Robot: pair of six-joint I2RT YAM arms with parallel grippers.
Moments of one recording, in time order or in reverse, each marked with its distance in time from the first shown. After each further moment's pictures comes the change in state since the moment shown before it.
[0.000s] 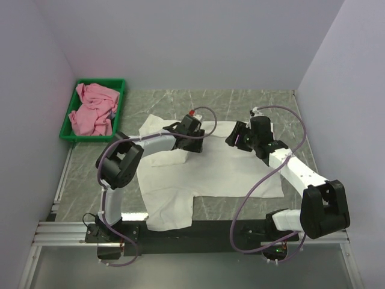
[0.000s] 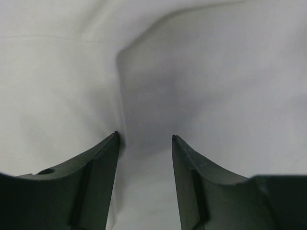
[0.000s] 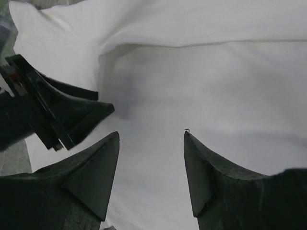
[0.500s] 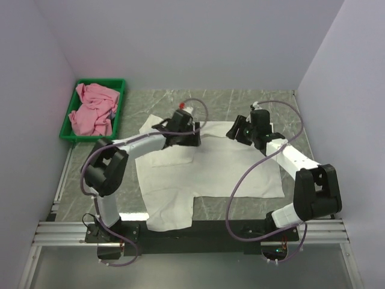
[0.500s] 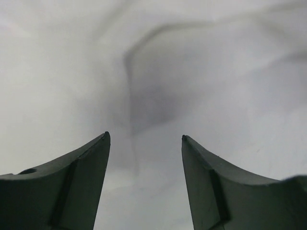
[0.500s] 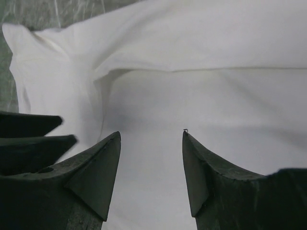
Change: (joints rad) left arm -0.011 -0.125 -0.082 0.032 0.011 -0.064; right arm -0.035 0.139 0.077 0.036 -0.015 0.002
